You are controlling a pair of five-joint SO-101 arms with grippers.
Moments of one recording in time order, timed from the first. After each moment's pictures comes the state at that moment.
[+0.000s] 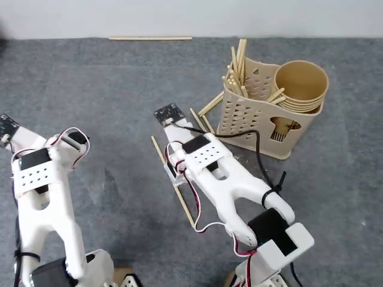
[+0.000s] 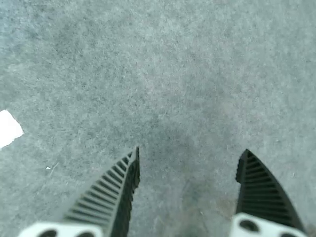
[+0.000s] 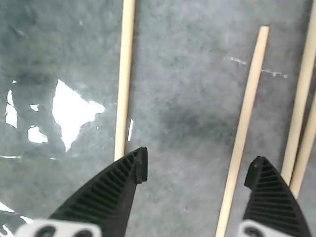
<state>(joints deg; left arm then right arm) -25.3 -20.0 41.7 57.6 43.6 -35.3 6.2 22.4 57.4 -3.7</state>
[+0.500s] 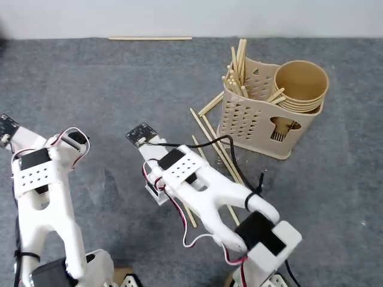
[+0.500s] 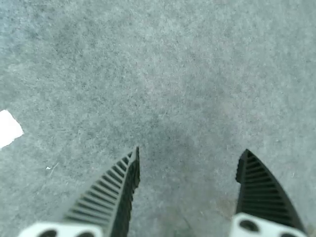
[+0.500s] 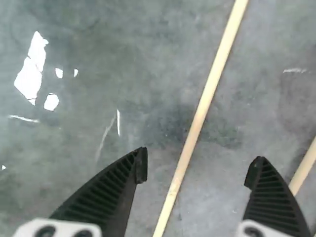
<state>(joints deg) -25.3 -20.0 41.7 57.6 43.6 -44.8 10.0 21.9 58.2 -2.9</state>
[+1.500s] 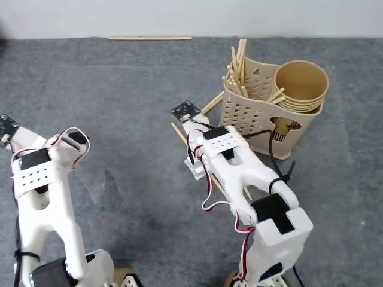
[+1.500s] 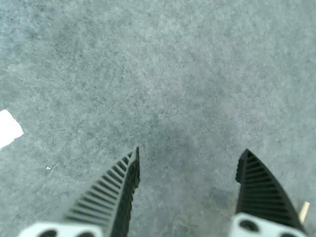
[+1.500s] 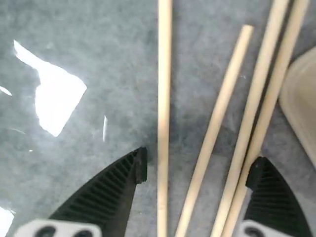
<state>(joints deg) -25.3 -20.0 41.7 57.5 43.6 -24.8 14.9 20.4 54.6 10.9</state>
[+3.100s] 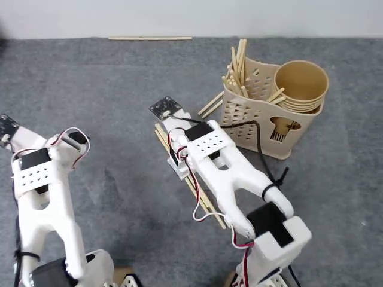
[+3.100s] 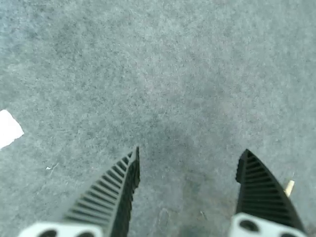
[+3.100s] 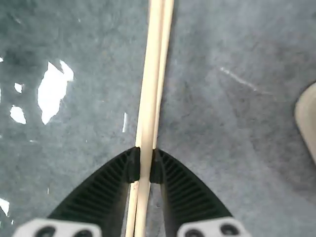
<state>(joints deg) -25.2 -20.0 41.7 57.5 43.5 -32.4 8.8 14.2 63.6 7.3</state>
